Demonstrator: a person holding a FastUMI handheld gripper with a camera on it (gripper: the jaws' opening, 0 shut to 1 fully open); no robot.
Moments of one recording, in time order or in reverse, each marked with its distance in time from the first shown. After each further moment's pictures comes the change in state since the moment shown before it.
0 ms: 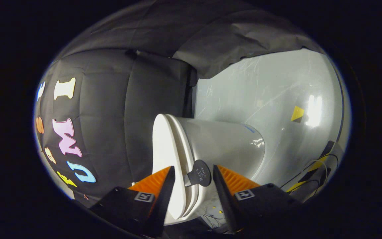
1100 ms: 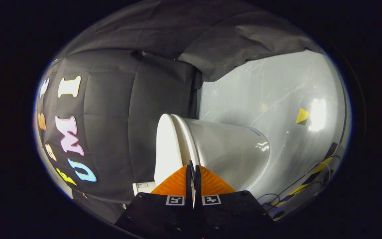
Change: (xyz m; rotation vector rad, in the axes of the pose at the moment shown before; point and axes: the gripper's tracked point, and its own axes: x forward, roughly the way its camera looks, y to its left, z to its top) arm 0.000 0.020 -0.001 -0.080 -0.074 0.011
